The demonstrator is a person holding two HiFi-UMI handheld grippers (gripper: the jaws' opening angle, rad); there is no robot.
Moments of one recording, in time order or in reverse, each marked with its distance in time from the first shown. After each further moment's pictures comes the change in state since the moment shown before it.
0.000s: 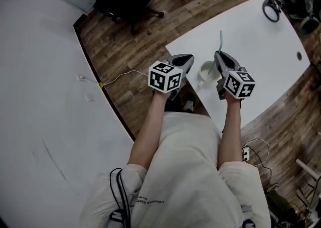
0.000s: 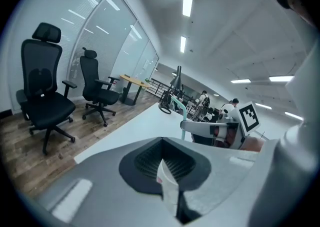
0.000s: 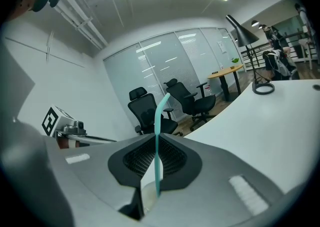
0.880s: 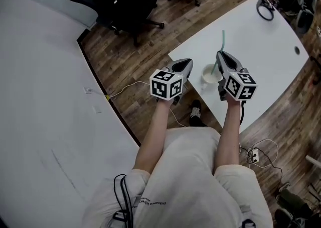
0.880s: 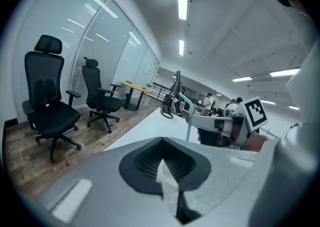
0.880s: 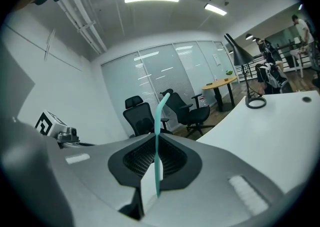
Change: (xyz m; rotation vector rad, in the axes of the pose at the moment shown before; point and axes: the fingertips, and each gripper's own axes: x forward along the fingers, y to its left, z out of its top) left arm -0.027 -0.010 0.022 0.043 -0.051 0.043; right arm -0.021 0.022 0.039 -0.031 -0.104 -0.080
